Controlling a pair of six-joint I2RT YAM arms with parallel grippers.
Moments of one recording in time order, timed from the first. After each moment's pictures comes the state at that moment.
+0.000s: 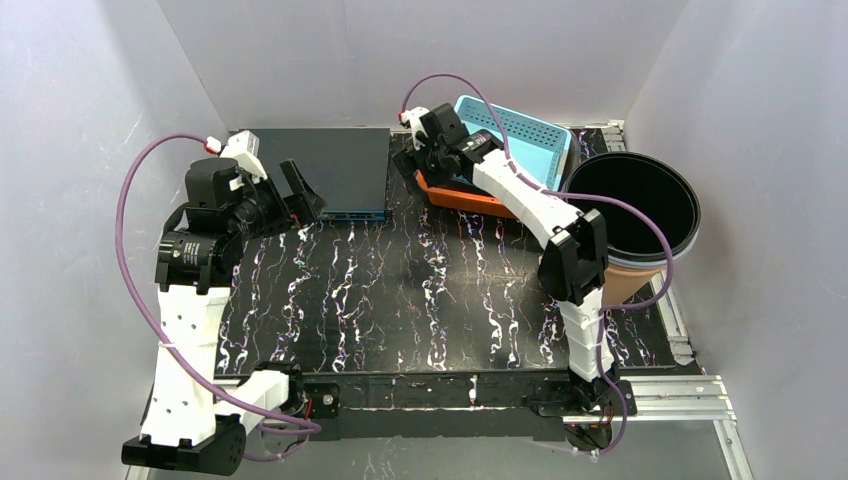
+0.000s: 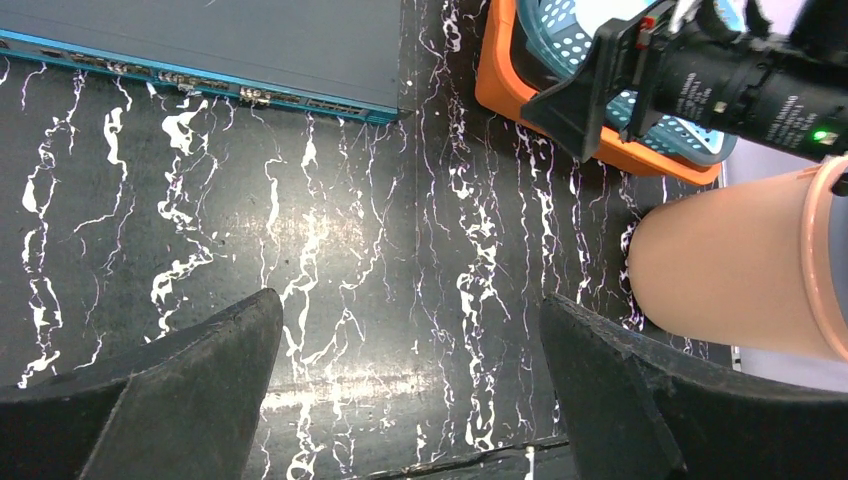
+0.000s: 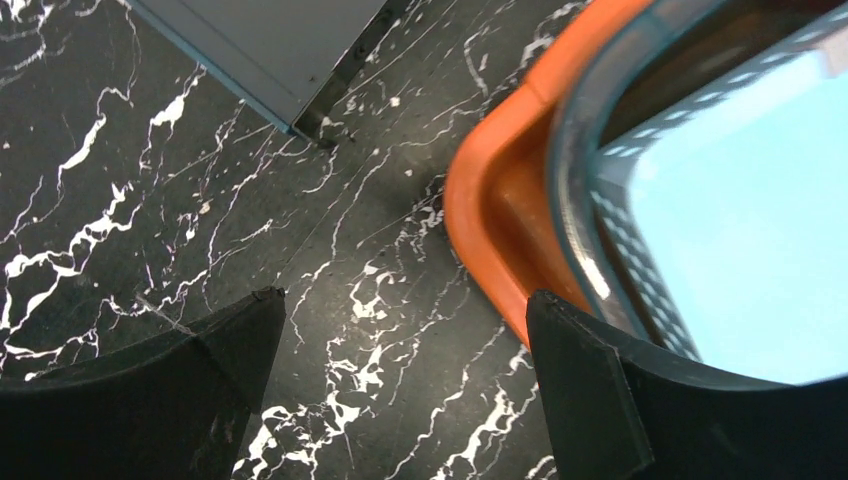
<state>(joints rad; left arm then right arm) -0.09 1.00 1.46 -1.01 0.17 -0.40 0.68 2.11 2.12 -0.79 -0.02 -0.02</state>
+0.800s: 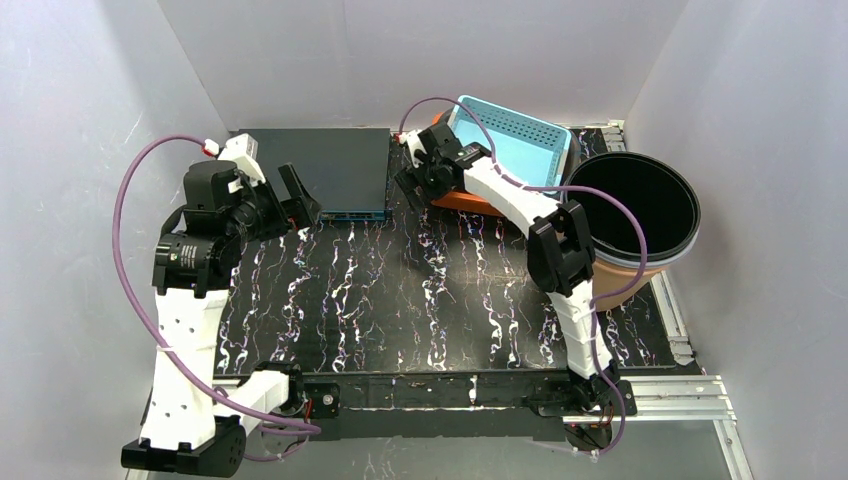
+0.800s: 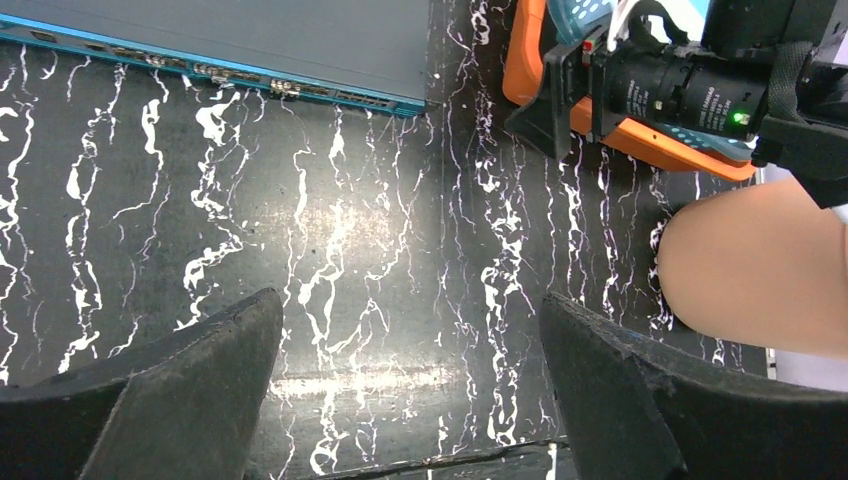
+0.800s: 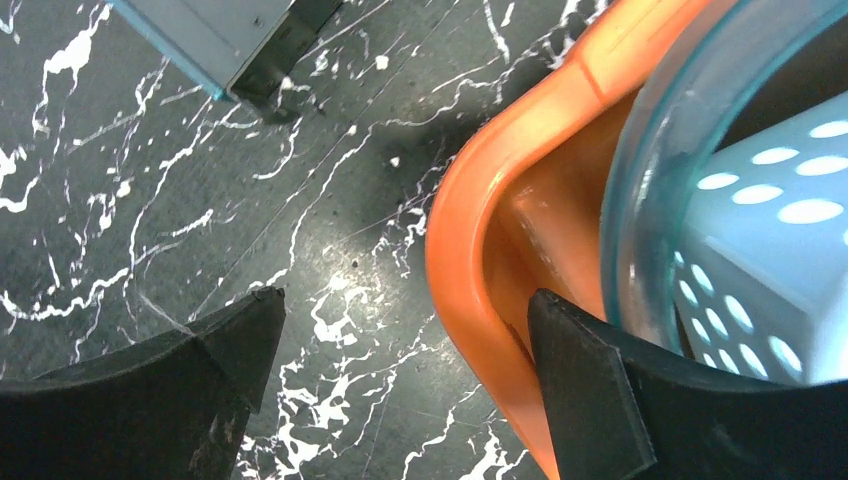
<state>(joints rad) -0.09 1.00 1.47 -1.05 0.13 -0.37 0.66 2.23 2.05 -0.73 -0.08 -0.08</state>
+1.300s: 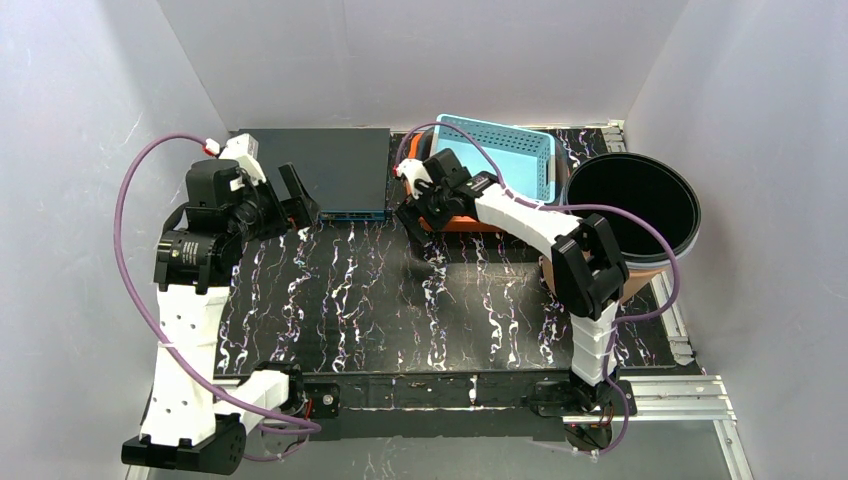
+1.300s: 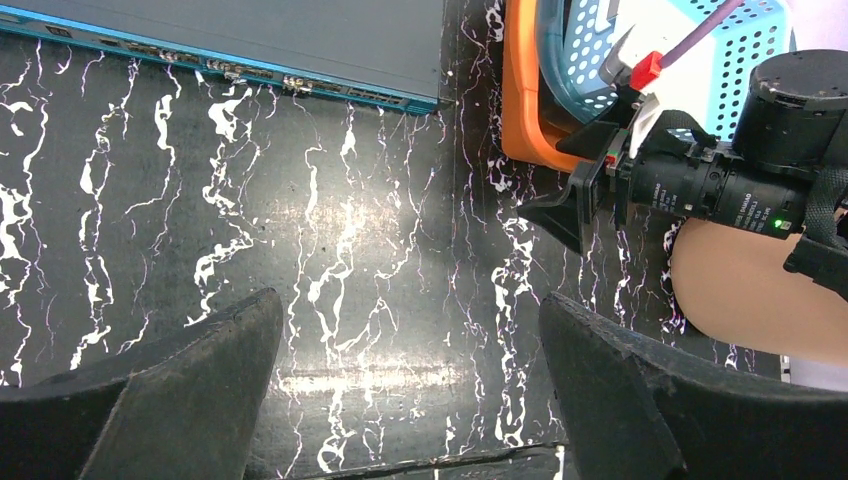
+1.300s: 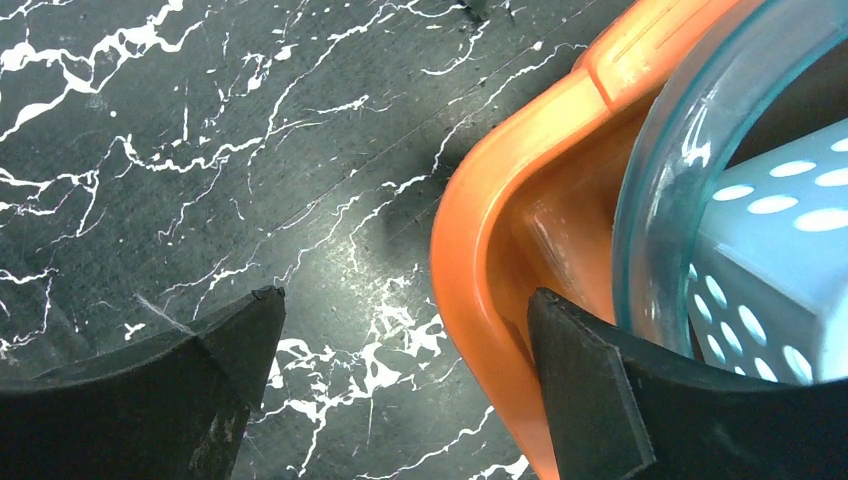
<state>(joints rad) -0.09 1.00 1.47 -1.06 0.10 -0.36 0.72 1.96 1.60 -0.53 -0.26 -0.17</state>
